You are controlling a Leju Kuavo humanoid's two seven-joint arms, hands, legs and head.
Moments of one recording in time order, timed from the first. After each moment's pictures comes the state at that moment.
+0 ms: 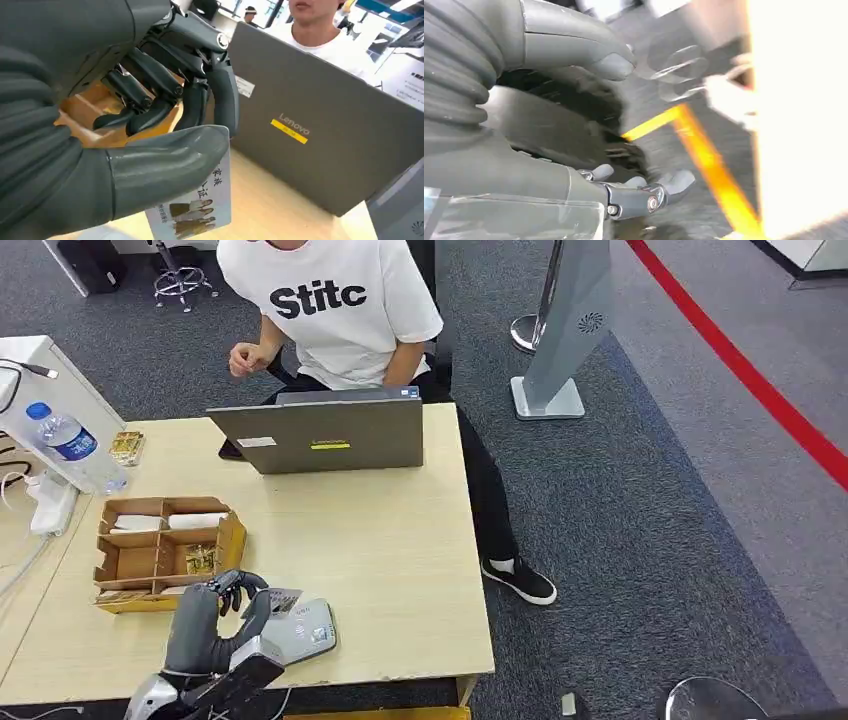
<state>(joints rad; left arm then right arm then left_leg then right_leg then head) 0.08 0.19 -0.36 -1.68 -0.56 0.35 -0.25 0.03 0.07 0.20 -0.37 -0.99 0.04 -0.10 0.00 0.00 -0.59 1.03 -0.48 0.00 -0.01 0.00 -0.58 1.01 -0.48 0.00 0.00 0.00</state>
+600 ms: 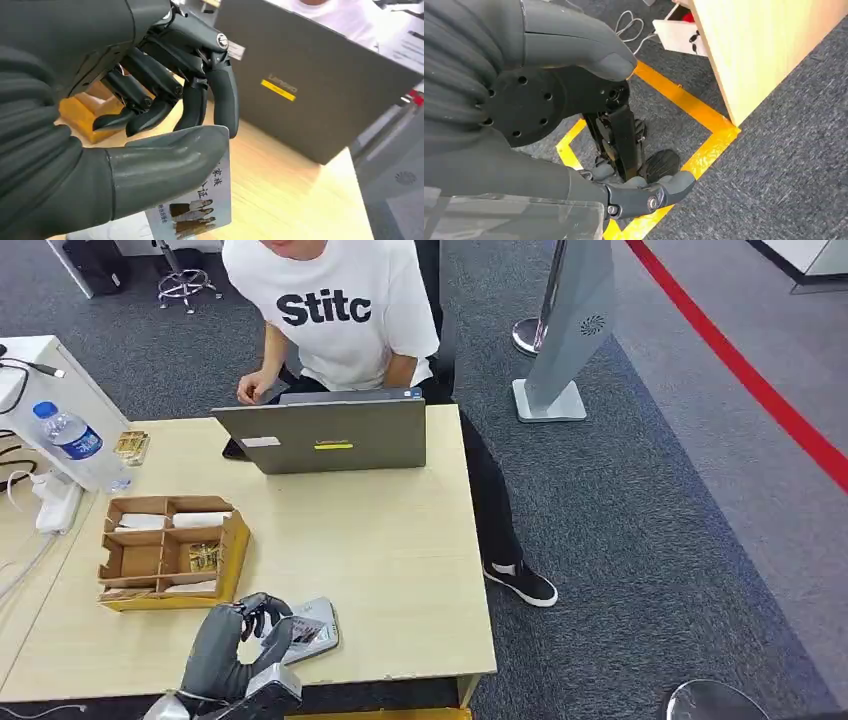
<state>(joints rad) 0.16 0.13 -0.34 -1.76 -0.59 0.21 -0.21 0.02 -0.01 -0.04 -0.20 -0.91 0.02 -0.07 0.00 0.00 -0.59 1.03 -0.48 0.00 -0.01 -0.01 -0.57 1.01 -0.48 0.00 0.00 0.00</state>
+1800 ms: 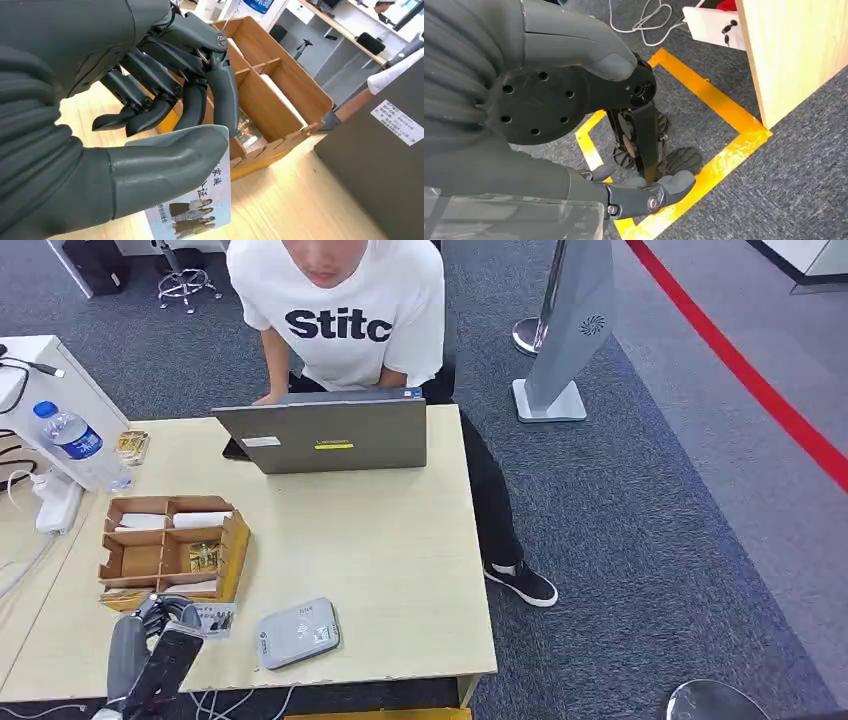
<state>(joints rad) 0.15 0.02 0.03 -1.58 -0.46 0.29 -0.25 0.01 0.02 -0.01 -0.18 -0.82 0.01 -0.07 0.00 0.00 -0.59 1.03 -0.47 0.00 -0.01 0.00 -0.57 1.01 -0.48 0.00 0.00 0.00</state>
